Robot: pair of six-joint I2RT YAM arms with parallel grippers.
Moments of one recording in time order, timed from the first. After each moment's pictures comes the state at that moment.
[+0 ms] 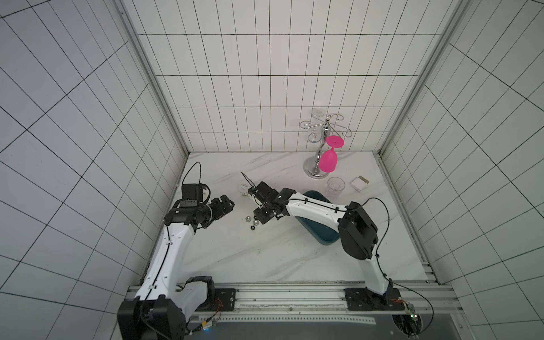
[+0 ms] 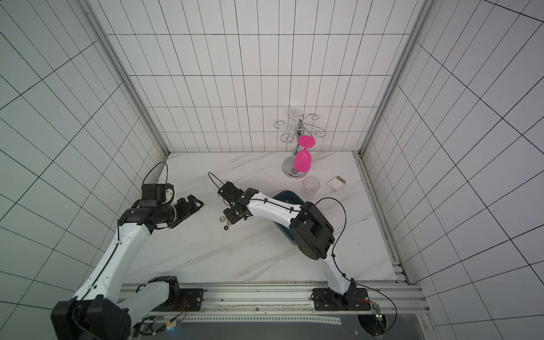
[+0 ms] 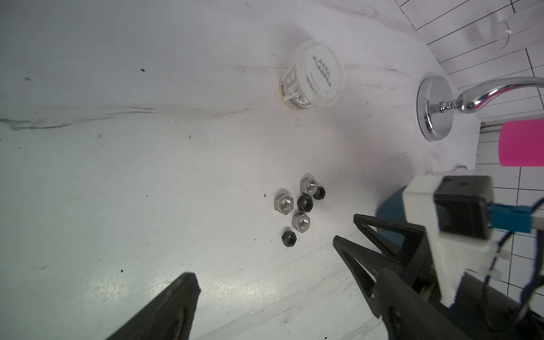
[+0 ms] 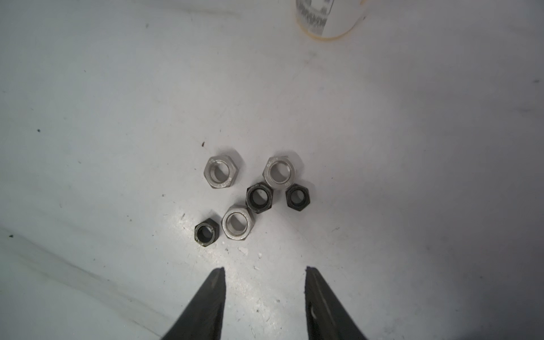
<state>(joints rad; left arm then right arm) 0.06 1.06 0.88 -0.78 0.37 -0.50 1.07 2.15 1.73 -0.68 0.02 0.18</state>
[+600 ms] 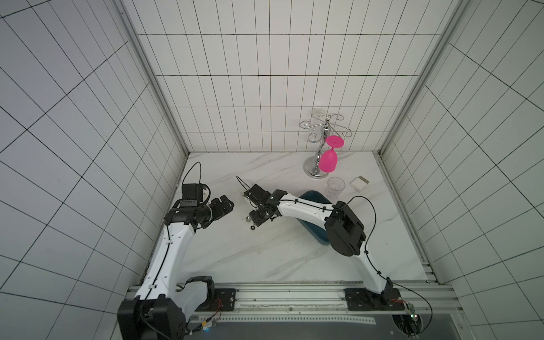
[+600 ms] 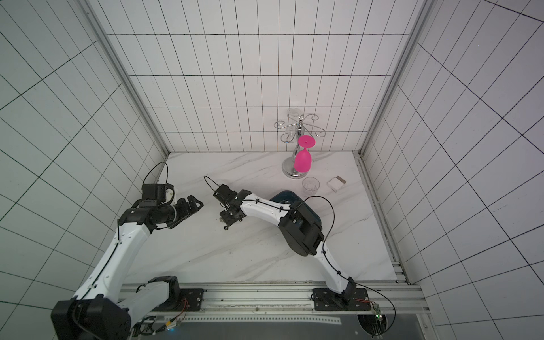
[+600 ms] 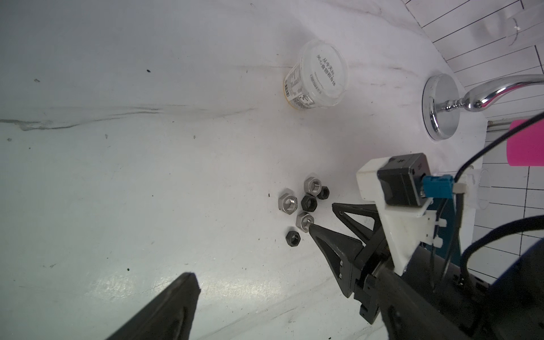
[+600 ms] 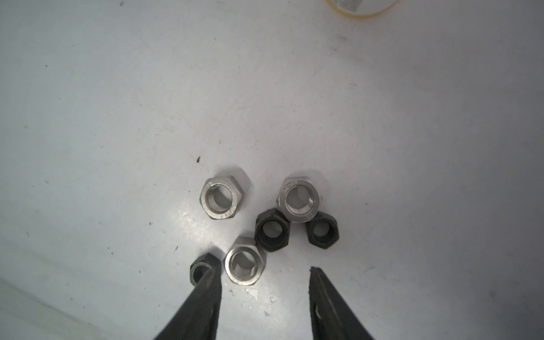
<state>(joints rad) 0.06 1.06 0.89 -0.79 0.36 -0.49 1.08 2.26 1.85 -0.72 0.01 0.21</state>
